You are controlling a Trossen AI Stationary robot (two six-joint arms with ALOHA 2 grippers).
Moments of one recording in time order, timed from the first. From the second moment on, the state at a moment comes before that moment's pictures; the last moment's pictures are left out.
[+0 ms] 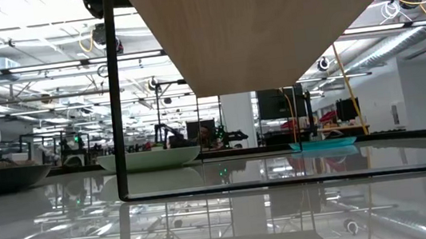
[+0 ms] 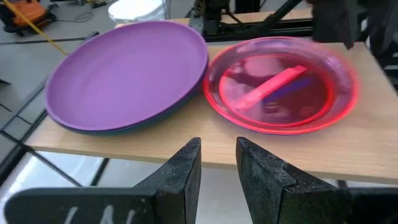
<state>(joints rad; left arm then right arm) -0.32 1.20 0.88 -0.18 -0.39 -0.10 0.63 1.56 1.20 -0.34 0.57 0.38</state>
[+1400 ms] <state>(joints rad) -0.32 1.20 0.88 -0.20 -0.37 -0.13 0.51 1.52 1.14 -0.49 0.55 0.54</state>
